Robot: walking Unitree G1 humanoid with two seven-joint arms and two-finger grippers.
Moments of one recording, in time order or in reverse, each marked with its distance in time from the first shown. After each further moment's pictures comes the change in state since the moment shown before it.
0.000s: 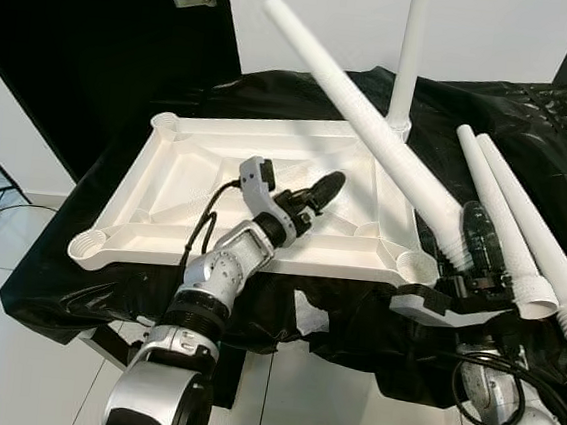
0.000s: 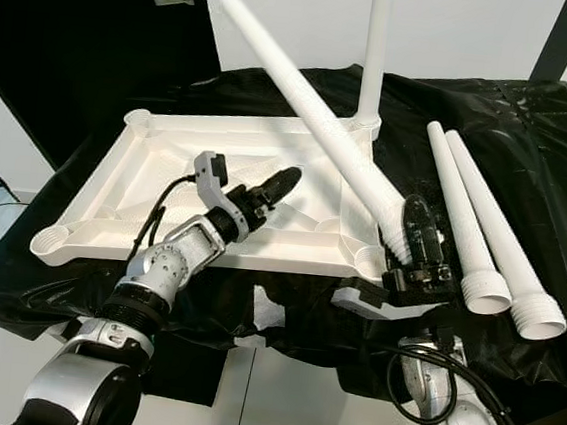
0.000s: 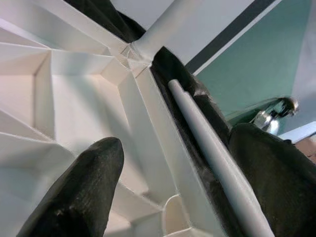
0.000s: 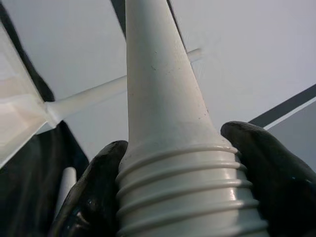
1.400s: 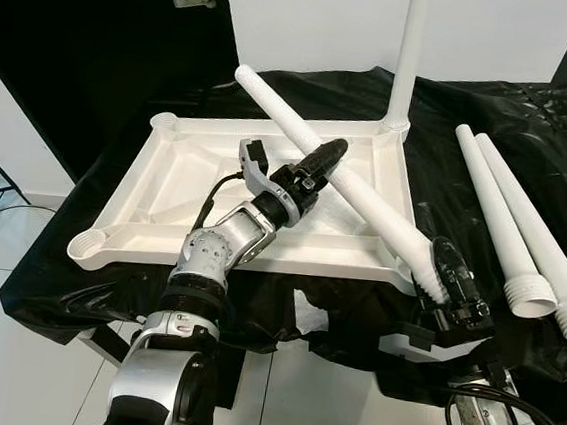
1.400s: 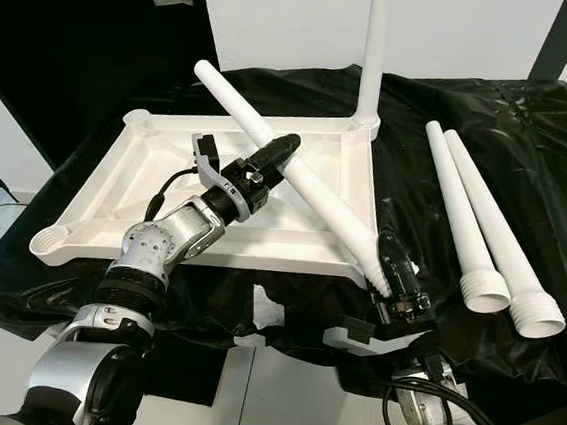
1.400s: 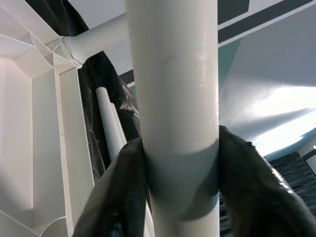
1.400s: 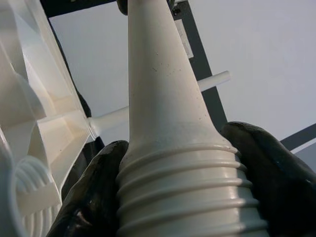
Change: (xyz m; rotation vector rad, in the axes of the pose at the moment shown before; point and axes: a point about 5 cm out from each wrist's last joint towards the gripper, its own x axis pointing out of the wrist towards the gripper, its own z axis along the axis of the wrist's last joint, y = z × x) left arm 0.005 -0.022 0.025 -0.378 -0.065 -0.190; right arm -0.026 0.014 0.012 0.041 -0.118 0.088
